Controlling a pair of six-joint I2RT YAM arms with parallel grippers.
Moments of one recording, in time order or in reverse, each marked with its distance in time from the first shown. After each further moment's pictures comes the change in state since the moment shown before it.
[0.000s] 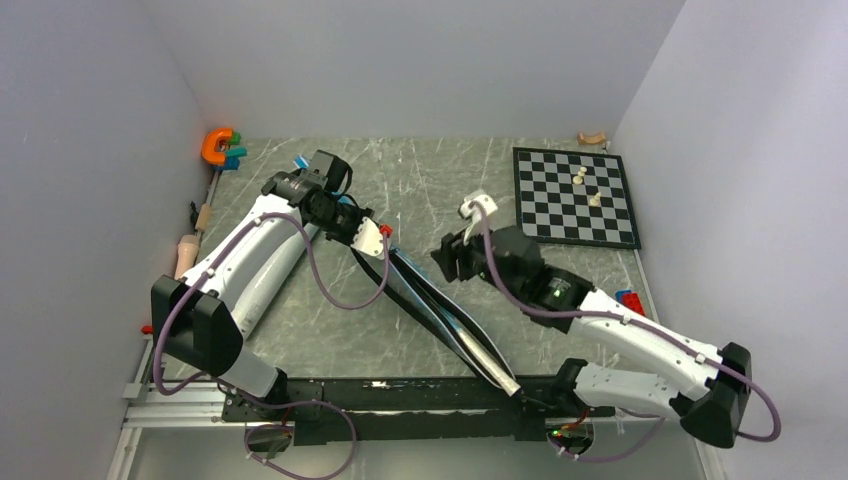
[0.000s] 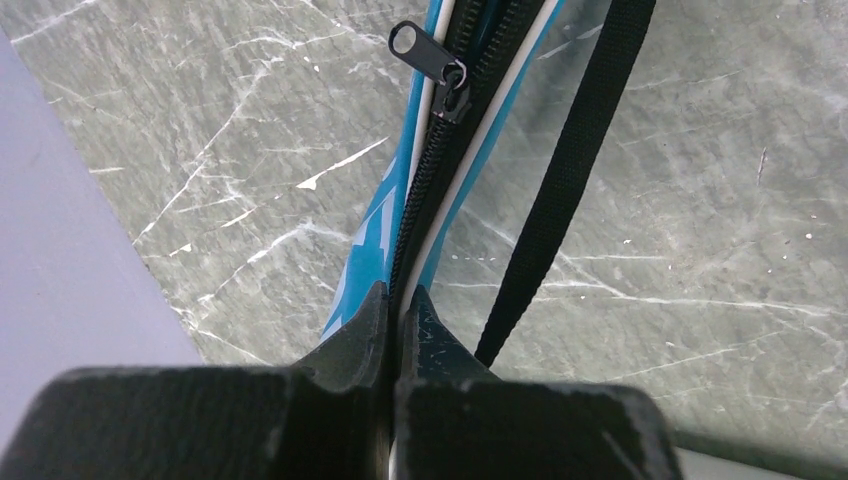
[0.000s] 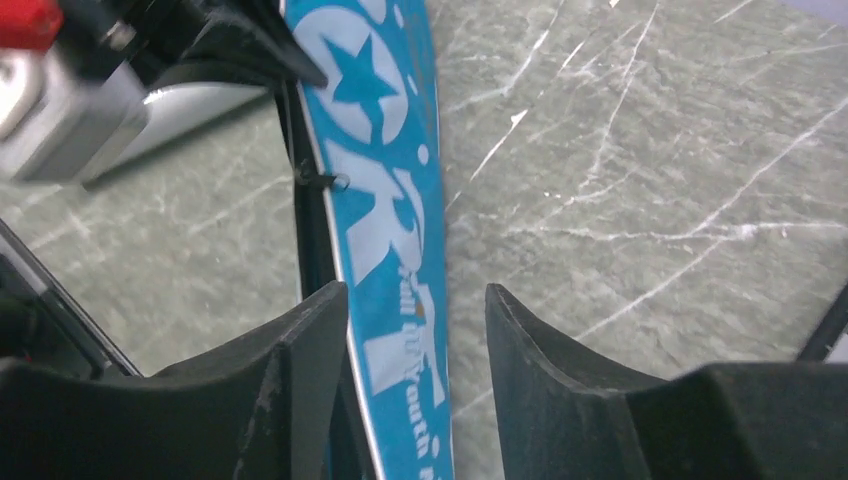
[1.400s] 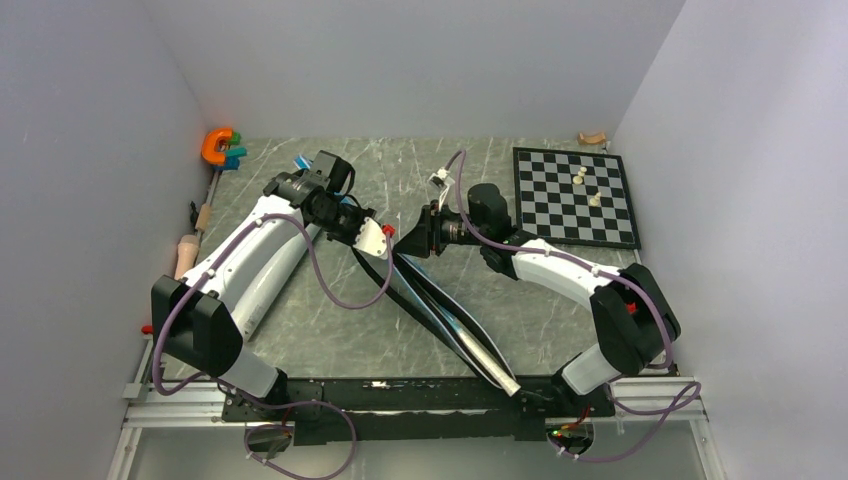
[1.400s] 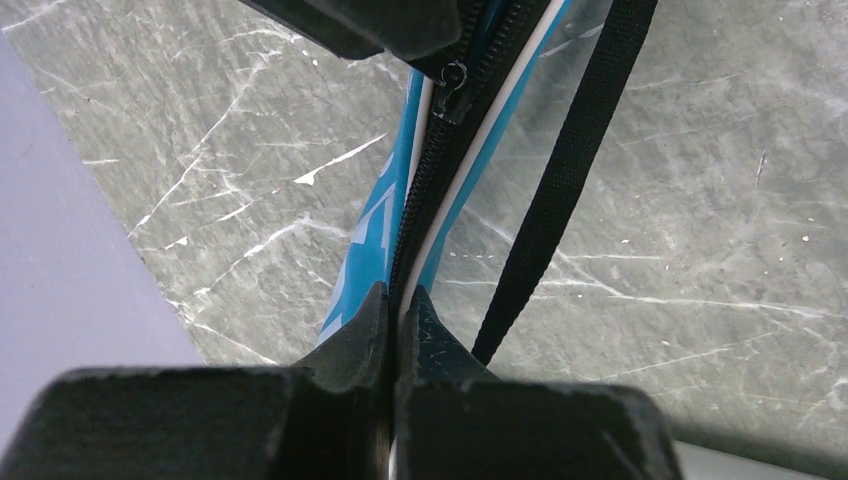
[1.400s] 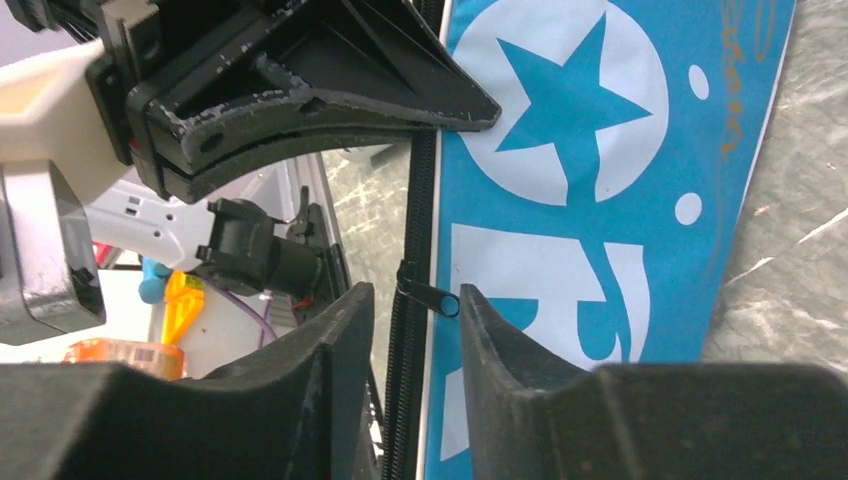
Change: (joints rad) left arm -0.019 -0.001 -0.001 0.010 -0.026 -0.030; right arm -0.396 0.520 0.056 0.522 -1.019 0.372
